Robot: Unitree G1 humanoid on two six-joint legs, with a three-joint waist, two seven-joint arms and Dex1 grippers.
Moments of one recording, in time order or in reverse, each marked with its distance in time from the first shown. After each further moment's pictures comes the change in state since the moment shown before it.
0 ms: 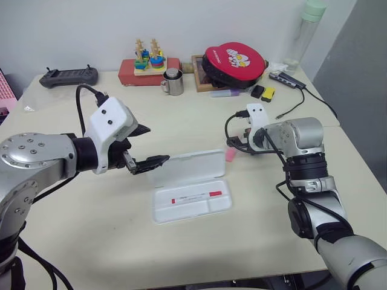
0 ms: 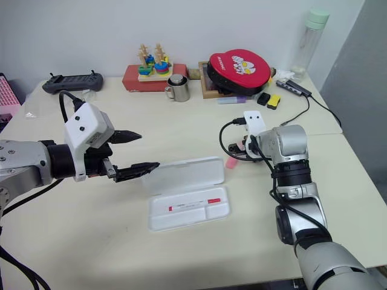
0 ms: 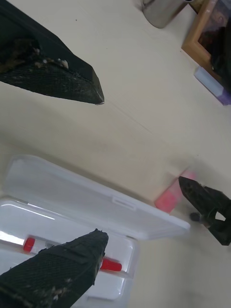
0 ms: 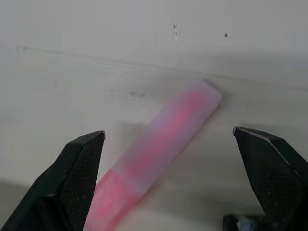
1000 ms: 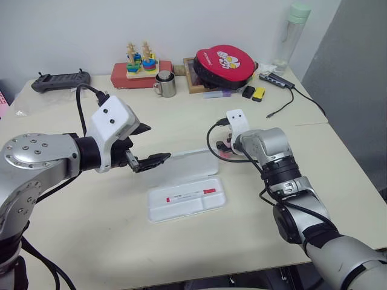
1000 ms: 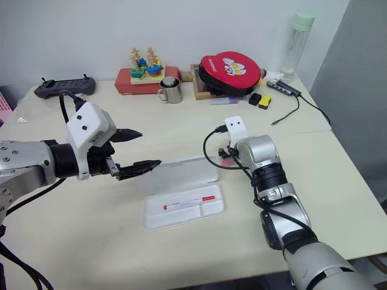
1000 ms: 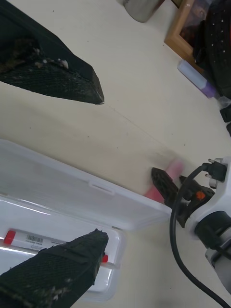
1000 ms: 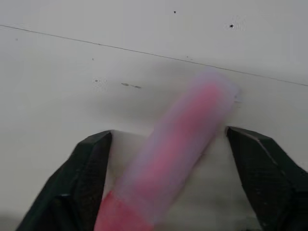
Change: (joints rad) left arm -0.007 -0.017 -0.012 -0.003 -0.002 -0.002 0.044; right arm 0.000 0.122 0.123 0.189 -0.125 -0.270 -0.073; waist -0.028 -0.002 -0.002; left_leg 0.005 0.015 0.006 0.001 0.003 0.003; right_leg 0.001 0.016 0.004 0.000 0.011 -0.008
